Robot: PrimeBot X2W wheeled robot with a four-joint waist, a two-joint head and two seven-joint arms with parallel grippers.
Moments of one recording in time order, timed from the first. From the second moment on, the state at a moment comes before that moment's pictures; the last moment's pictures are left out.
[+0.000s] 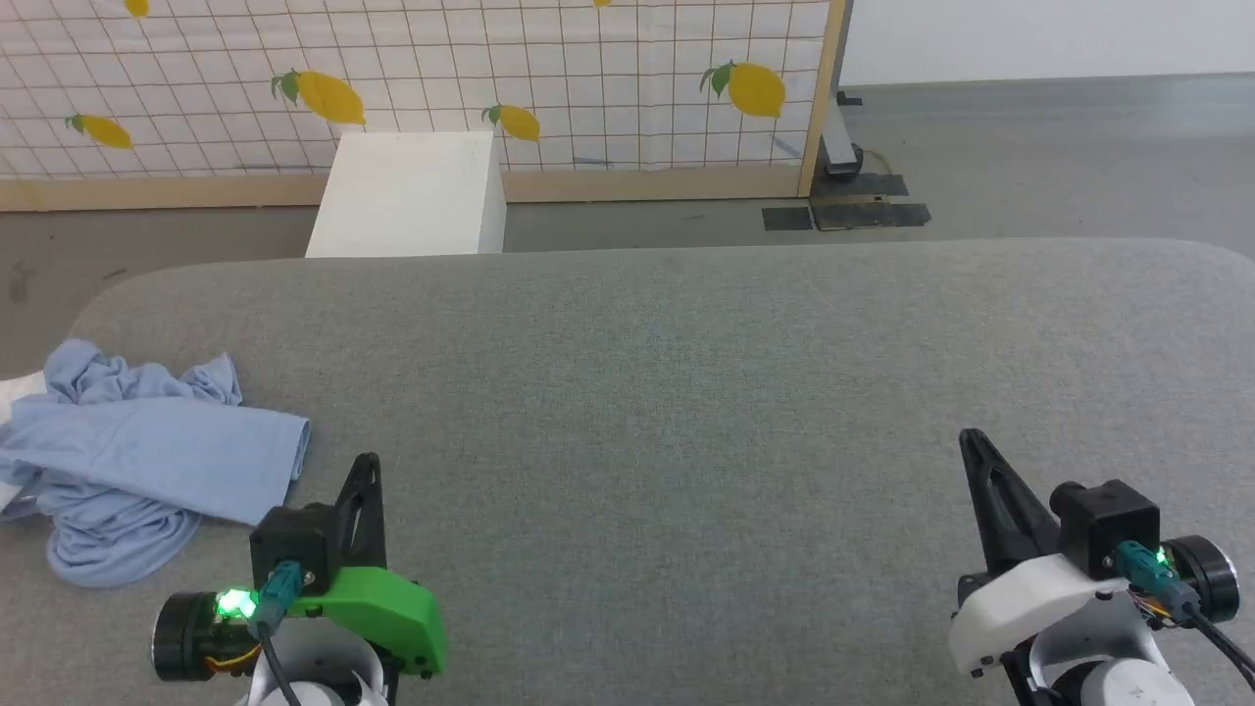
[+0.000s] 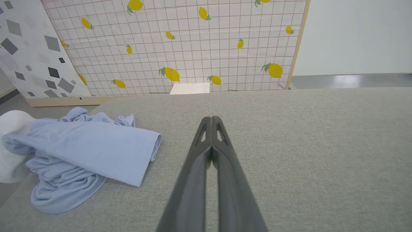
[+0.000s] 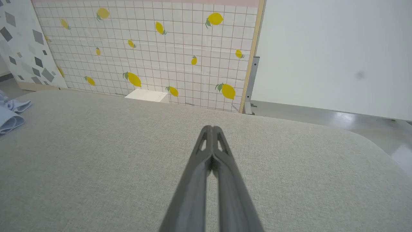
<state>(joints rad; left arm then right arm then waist) 0.00 0.04 0.00 0.00 -0.01 0.00 0.00 0.00 -0.05 0.00 0.01 0.00 0.12 0.00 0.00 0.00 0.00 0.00</state>
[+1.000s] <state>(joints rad) 0.00 0.04 -0.01 0.00 -0.01 0.00 0.00 0.00 -0.05 0.00 0.01 0.00 0.12 0.00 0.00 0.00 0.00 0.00</state>
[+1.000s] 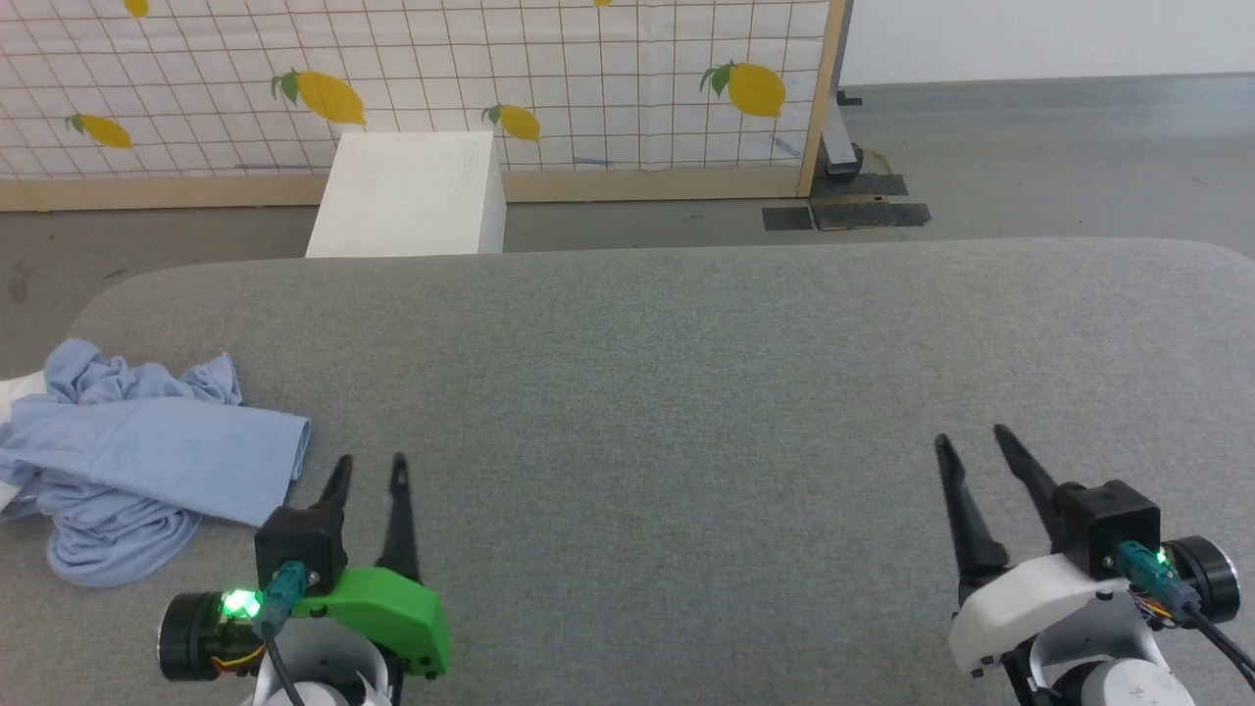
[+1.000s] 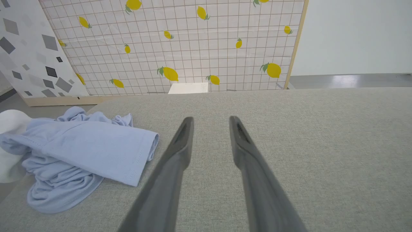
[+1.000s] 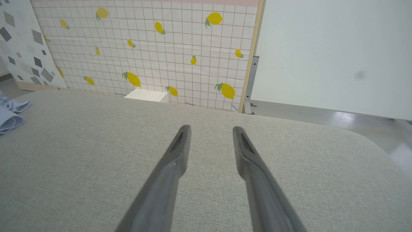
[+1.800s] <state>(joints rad) 0.00 0.04 -0.03 0.04 -0.05 0.05 -0.05 0.00 -0.05 0.00 0.02 0.00 0.12 -0.02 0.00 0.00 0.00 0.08</state>
